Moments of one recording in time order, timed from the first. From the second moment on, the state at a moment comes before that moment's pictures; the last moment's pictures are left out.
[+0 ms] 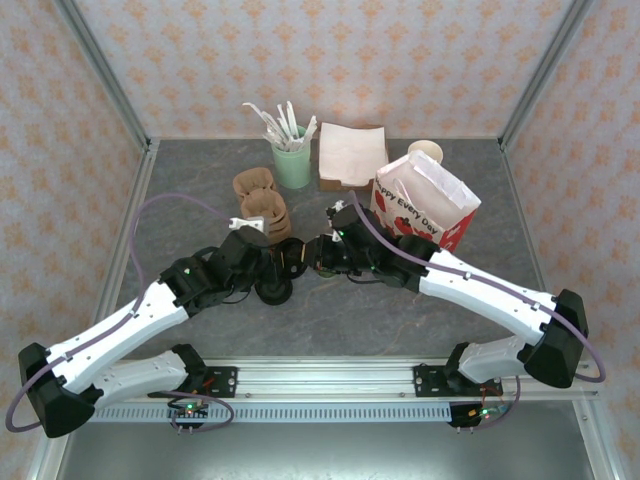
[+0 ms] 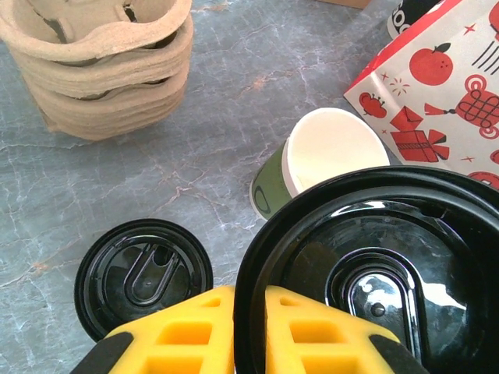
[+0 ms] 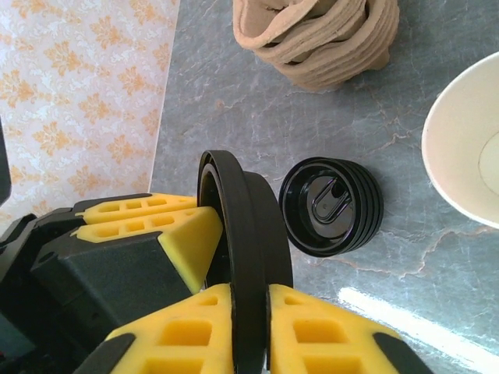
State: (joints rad) left arm -0.77 1.00 0.92 -0.74 -0.21 -0.75; right arm 0.96 1.31 1.16 -0.50 -0.12 0.97
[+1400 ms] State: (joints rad) left arm -1.05 0.83 0.61 -0.03 -0.29 0.60; right arm 0.77 1.10 1.26 -0.89 -0.28 1.14
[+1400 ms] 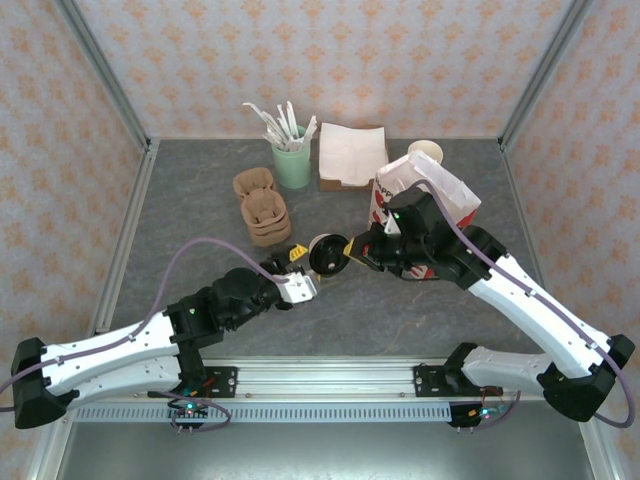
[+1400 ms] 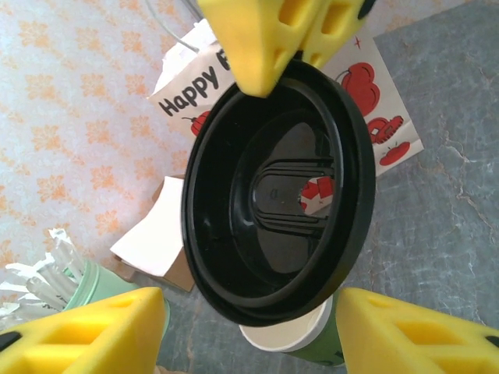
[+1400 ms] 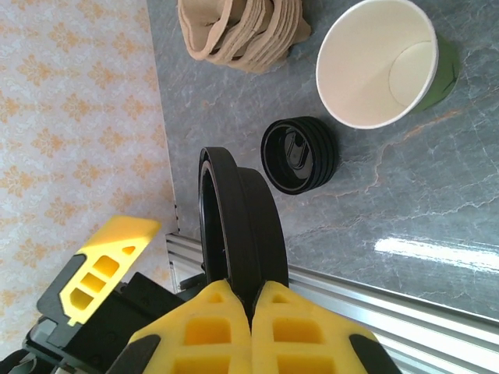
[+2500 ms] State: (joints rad) left arm -1.05 0.87 0.64 -0.06 -0.23 0.66; right arm 0.75 1.10 1.26 -0.88 -0.30 1.14
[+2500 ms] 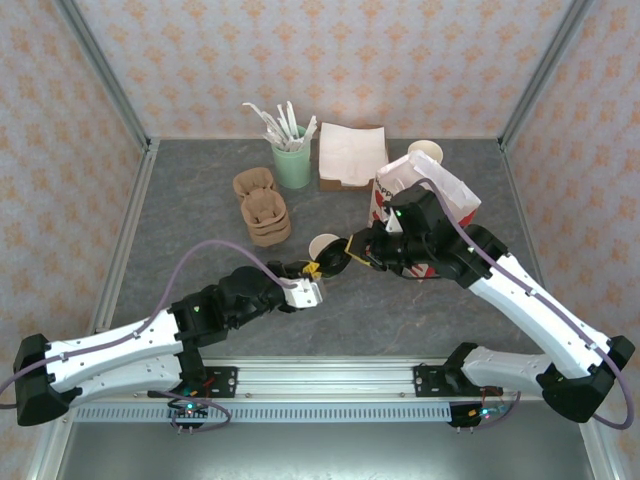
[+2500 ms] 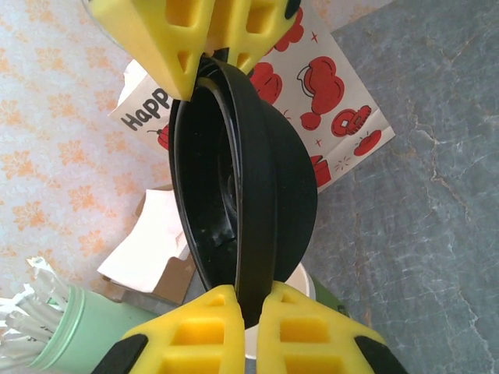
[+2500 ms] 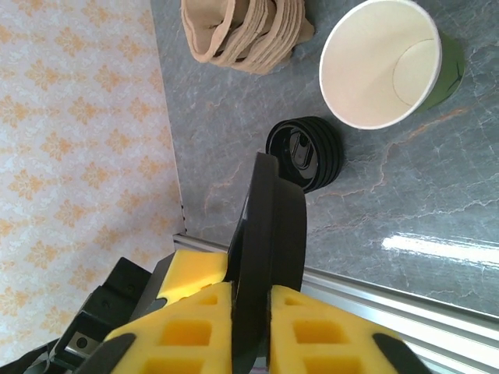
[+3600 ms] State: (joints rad) left arm -0.64 1.10 0.79 -0.15 0.22 -0.48; right arm 0.75 1.03 1.01 -0.71 -0.02 1.05
